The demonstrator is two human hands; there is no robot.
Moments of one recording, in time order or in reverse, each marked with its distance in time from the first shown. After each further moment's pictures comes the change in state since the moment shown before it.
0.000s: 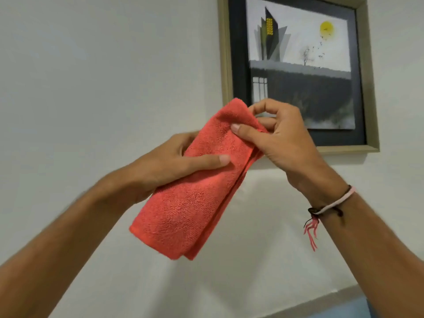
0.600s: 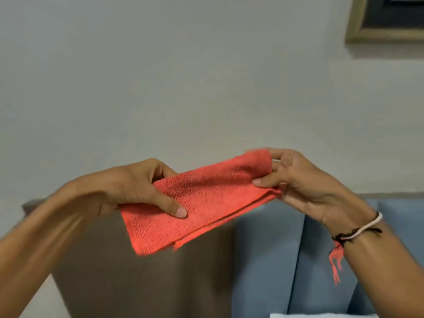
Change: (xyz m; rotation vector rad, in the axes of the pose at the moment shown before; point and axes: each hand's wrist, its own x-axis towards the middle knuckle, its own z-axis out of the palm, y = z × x) left_hand -0.315 -0.088 -0.061 0.015 -0.156 -0.780; right_hand -0.224 -0.004 0.158 0.653 -0.532 0.773
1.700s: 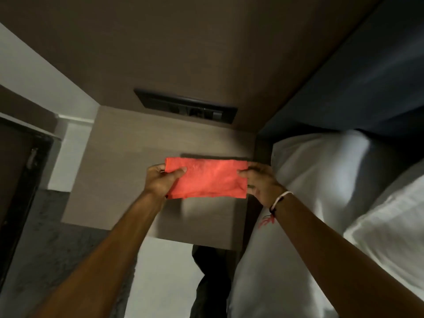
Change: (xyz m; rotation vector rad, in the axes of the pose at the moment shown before) left_hand 0.026 -0.643 0.493 -0.766 0.588 -1.019; right_hand -0.206 0.741 0.055 -0.035 0.418 1.221
